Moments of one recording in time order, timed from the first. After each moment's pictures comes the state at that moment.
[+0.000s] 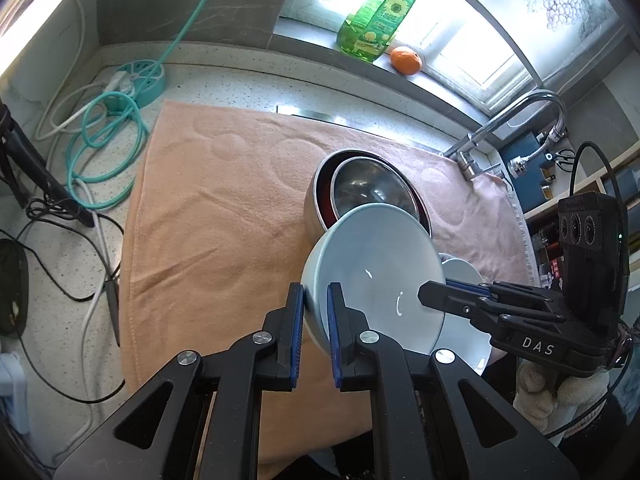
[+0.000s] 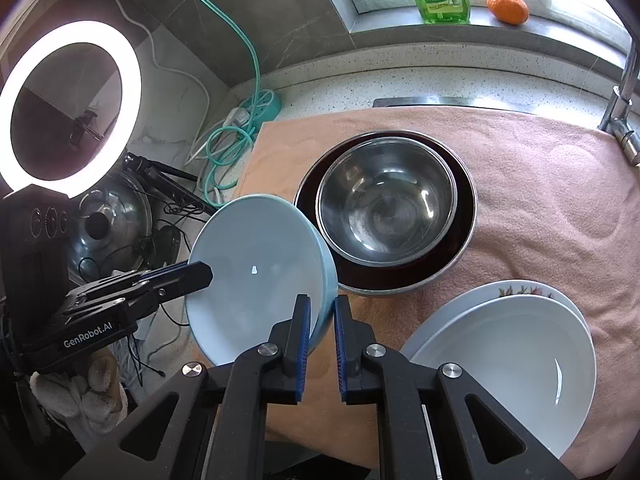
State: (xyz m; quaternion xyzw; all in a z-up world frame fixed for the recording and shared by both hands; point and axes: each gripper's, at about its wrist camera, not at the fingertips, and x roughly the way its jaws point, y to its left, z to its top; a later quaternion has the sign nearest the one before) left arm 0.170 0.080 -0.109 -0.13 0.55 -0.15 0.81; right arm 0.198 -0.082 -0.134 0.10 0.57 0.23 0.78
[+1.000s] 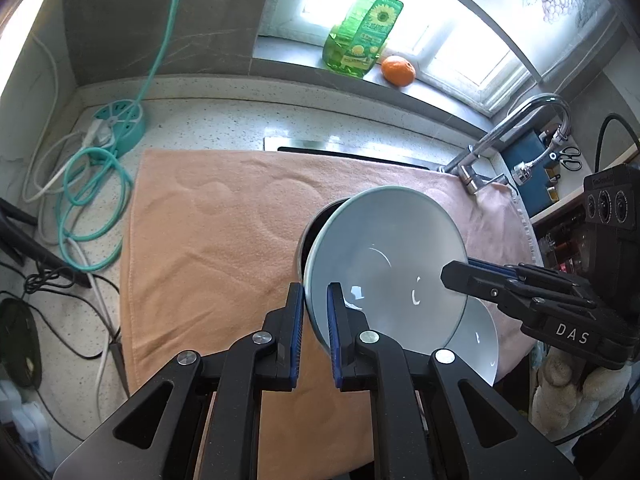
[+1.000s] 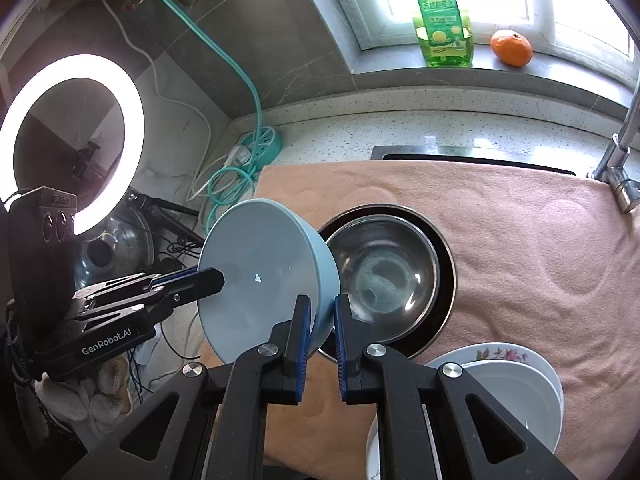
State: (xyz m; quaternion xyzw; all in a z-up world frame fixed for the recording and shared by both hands) left arm 0.222 0.062 -0.102 -0.10 0.55 -0.16 0.82; right arm 0.238 -0.086 -0.099 0.09 0.54 0.23 0.81
